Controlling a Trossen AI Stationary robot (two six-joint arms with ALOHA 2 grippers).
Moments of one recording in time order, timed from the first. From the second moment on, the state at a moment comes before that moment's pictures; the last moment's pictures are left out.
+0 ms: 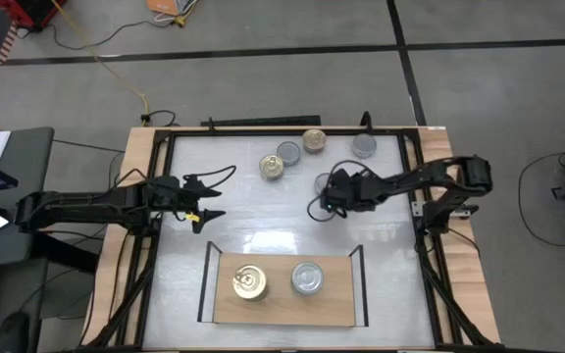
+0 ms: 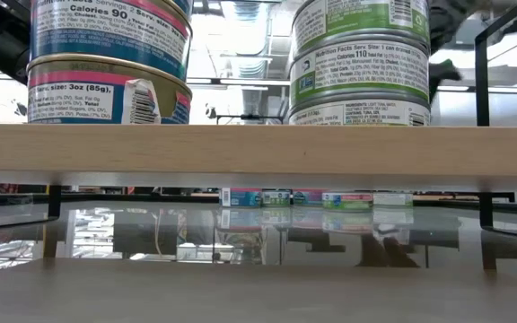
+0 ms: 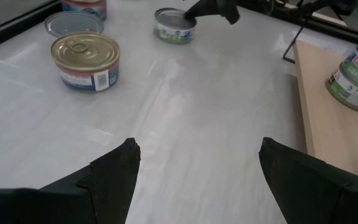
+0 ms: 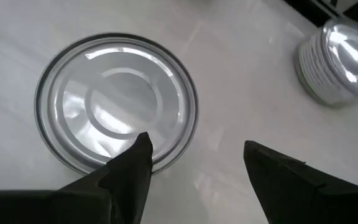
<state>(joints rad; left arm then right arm) 0.17 0.54 0.29 -0.15 -0.03 -0.21 -0.08 1.64 0.80 -0.58 0.66 0.81</state>
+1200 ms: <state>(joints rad) 0.17 0.54 0.29 -0.04 -0.05 -0.19 0.00 1.15 0.55 -0.61 0.47 1.10</state>
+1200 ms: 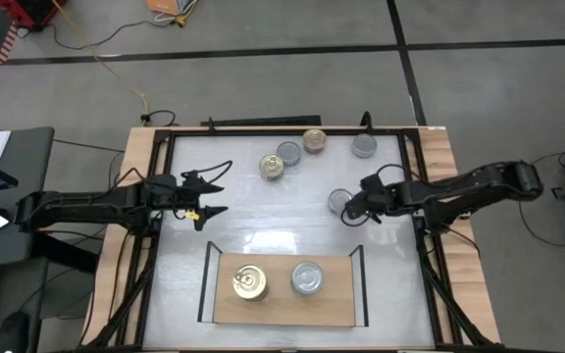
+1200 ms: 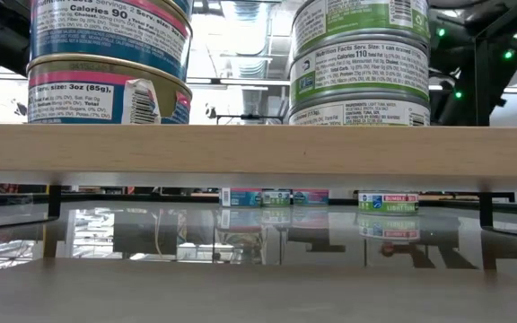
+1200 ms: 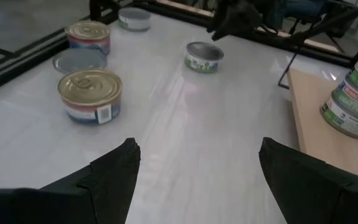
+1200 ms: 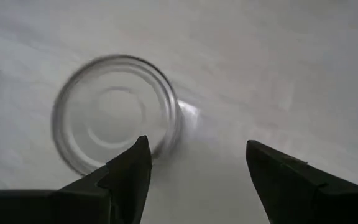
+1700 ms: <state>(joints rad) 0.17 0.54 0.29 -0.05 -0.04 -0.19 -0.16 1.22 0.51 -0.43 0.29 1.00</state>
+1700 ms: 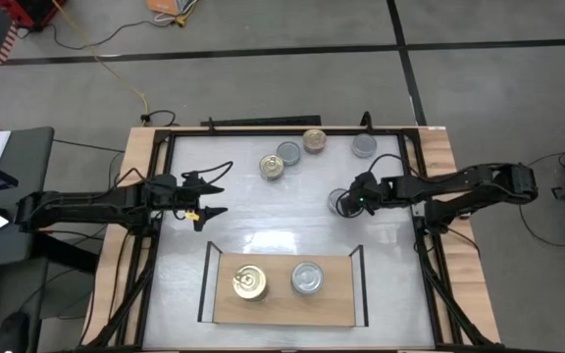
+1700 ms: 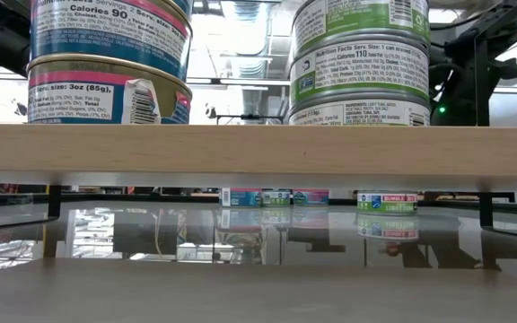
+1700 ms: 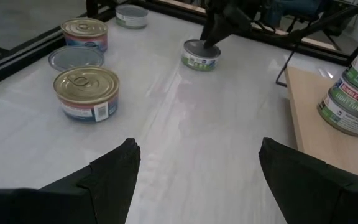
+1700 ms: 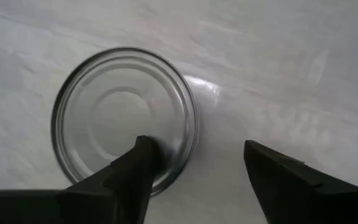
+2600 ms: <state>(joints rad) 0.17 0.54 0.29 -0.05 -0.04 -0.19 -0.27 1.21 0.51 -0.61 0.23 0.91</state>
